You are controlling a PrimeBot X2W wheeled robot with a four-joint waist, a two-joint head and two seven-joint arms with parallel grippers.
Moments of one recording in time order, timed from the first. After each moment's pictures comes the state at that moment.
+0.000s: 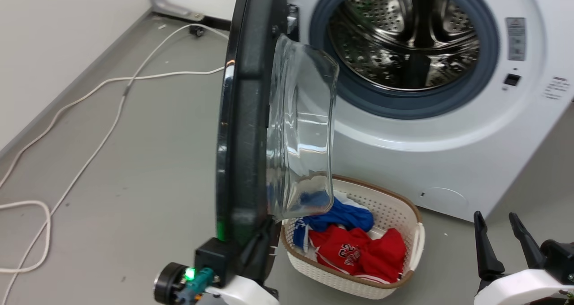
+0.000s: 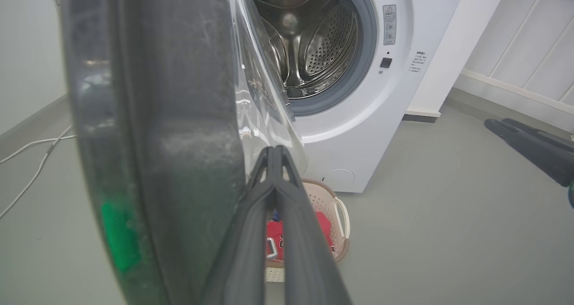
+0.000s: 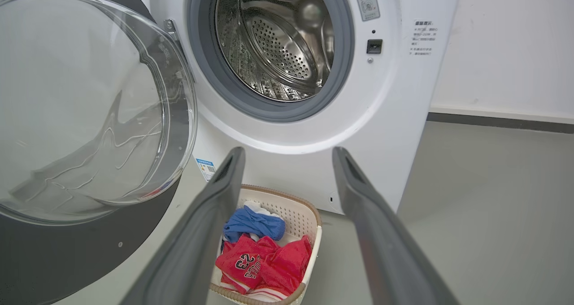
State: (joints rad) left arm -0.20 0.44 -0.87 -0.17 -0.64 0.52 -0.09; right arm 0.08 -0.05 -0.14 0.04 0.16 0.13 -0.06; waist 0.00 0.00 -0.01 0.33
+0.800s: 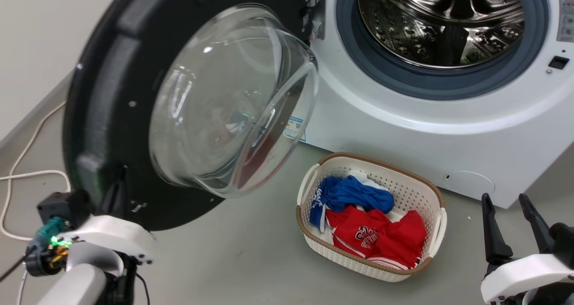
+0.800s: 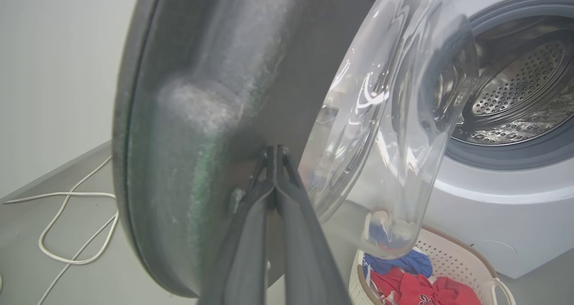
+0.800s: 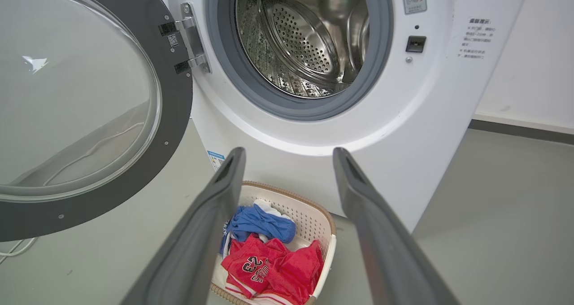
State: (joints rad) left arm -0.22 0.59 -0.48 0.09 -0.87 0.38 -0.24; right arm 0.05 -0.05 -0.15 -0.04 0.11 0.13 -0.01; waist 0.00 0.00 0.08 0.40
